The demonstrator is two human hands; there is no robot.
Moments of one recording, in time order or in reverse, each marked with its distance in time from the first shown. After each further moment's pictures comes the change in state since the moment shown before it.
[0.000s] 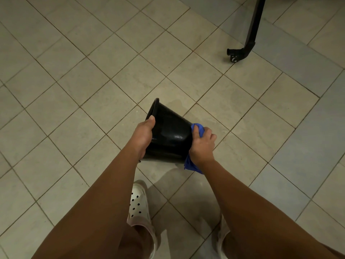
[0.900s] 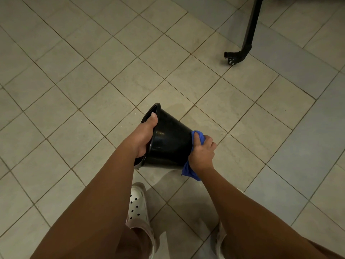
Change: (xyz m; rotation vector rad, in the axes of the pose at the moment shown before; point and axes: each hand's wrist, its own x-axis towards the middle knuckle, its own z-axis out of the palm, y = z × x) left_hand -0.004 0.016 -0.004 -0.058 -0.154 -0.075; right_hand -0.014 0.008 0.008 -0.047 -0.003 0.042
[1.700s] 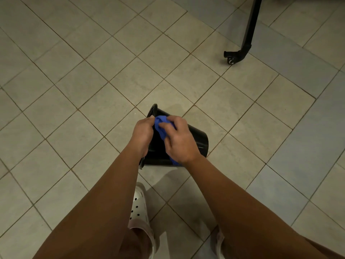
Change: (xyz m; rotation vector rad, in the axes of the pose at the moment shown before) left_hand -0.001 -0.004 0.013 -0.117 0.151 0.202; right_hand 0.001 -0.063 -0.031 0.207 0.275 -0.738
